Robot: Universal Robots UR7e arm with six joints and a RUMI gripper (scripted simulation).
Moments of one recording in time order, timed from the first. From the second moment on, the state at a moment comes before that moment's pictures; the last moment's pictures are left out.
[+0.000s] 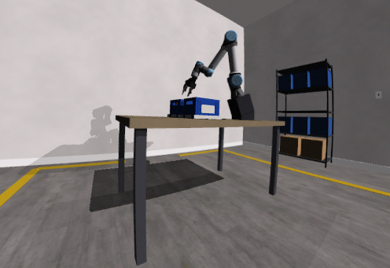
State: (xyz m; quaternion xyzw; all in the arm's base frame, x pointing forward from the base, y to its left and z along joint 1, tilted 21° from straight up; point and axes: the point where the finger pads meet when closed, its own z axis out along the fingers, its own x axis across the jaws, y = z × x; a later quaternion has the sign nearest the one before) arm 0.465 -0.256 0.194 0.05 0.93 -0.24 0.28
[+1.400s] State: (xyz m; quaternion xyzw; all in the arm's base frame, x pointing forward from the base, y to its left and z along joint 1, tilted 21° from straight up) arm 0.510 -0.090 0.183 -0.05 0.95 -0.17 0.26
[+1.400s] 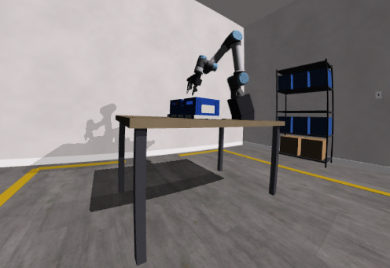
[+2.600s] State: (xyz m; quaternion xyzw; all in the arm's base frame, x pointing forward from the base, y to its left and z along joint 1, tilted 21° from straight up) arm 0.497 0.058 0.178 -0.15 0.95 -0.13 0.23
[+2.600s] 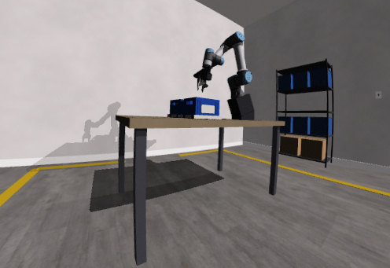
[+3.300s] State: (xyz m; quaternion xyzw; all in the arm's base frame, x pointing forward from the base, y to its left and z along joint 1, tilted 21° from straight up) arm 0.468 0.141 0.179 -0.21 0.95 -0.11 0.20
